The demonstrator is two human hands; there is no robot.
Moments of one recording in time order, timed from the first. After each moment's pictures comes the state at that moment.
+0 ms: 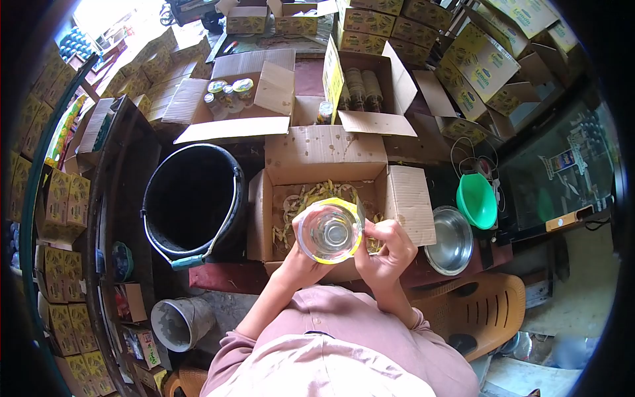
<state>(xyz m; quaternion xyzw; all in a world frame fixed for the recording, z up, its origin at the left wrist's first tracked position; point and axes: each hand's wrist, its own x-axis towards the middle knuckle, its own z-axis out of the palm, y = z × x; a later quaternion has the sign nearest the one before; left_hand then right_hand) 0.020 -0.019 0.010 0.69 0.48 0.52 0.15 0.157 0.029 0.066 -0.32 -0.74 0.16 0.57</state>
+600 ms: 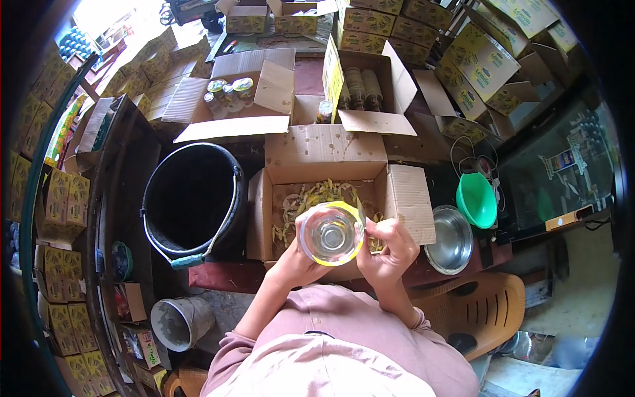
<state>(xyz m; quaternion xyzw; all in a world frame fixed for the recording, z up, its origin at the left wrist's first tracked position) 0.013 -0.019 0.012 0.69 0.44 0.53 0.23 0.161 0.029 0.066 -0.33 -0.75 0.14 0.56</state>
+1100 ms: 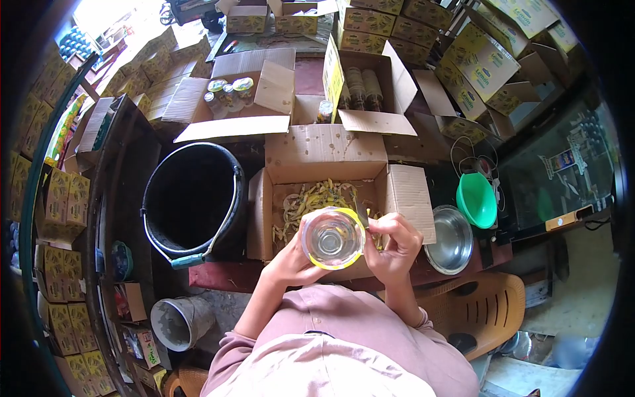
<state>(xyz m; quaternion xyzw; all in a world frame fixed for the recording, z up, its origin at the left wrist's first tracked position) 0.004 -0.020 0.025 0.68 0.41 0.52 0.31 0.168 0.040 0.066 -0.28 -0.74 0.26 0.56</state>
